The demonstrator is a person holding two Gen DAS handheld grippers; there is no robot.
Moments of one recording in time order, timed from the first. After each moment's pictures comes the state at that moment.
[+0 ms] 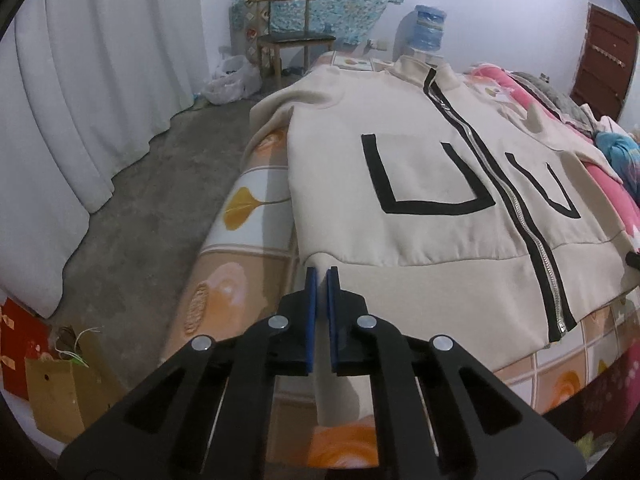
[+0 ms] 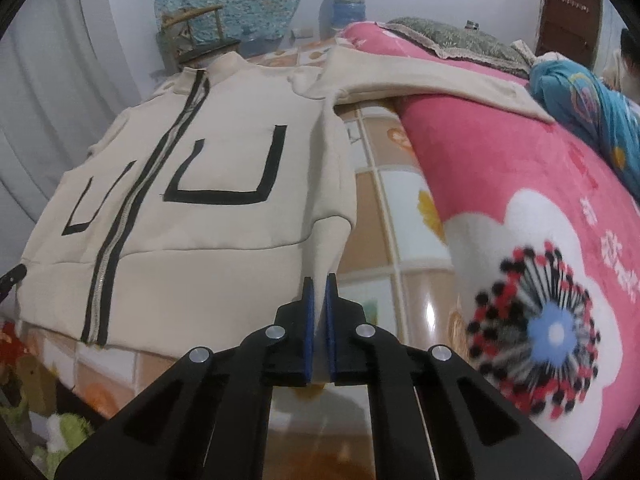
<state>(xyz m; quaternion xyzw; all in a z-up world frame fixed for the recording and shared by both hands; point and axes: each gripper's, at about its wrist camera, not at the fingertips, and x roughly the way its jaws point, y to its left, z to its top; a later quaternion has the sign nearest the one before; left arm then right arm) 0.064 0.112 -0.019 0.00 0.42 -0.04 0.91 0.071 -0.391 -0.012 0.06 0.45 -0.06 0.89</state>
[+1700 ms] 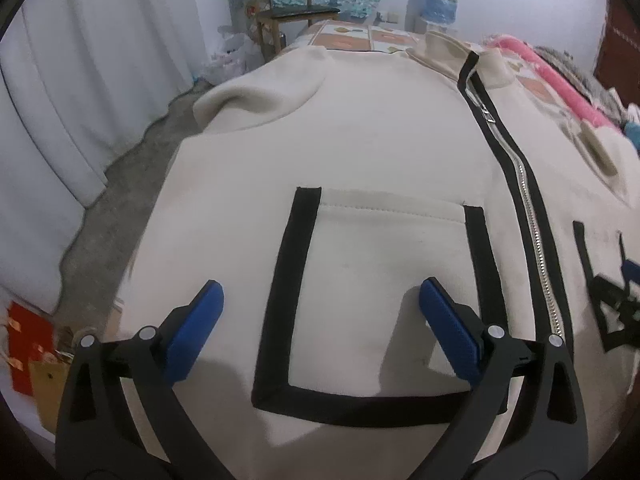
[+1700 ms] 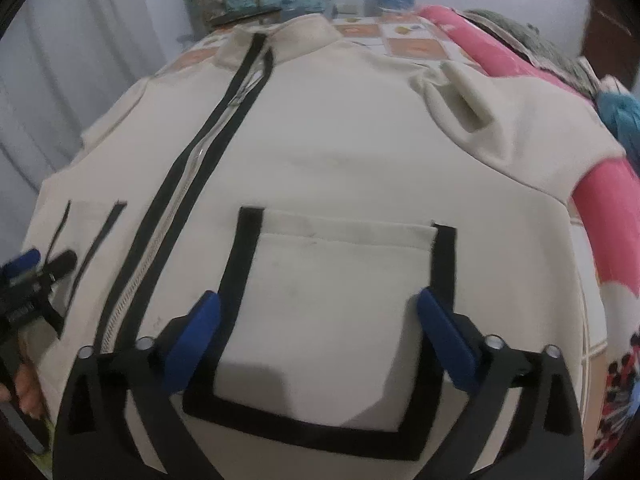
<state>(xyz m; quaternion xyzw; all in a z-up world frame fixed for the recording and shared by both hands) 0.156 0.042 -0.058 0.01 0.46 -0.01 0.89 0.199 -0.301 -0.051 0.01 0.49 -0.01 0.87</state>
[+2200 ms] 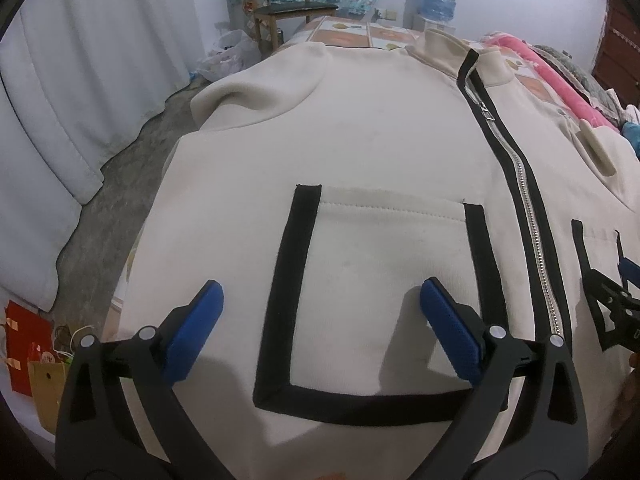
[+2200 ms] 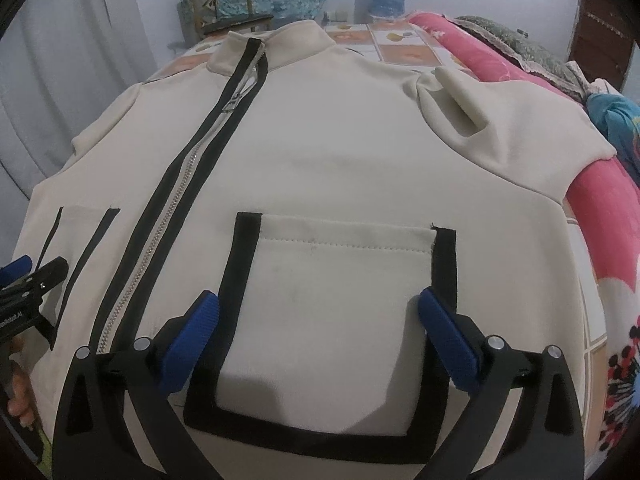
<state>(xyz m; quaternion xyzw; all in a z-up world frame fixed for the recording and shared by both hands) 0.158 0.041 -0.057 0.01 0.47 -0.01 0.88 0.199 -0.300 -0.052 0.02 0.47 -0.03 0.88</state>
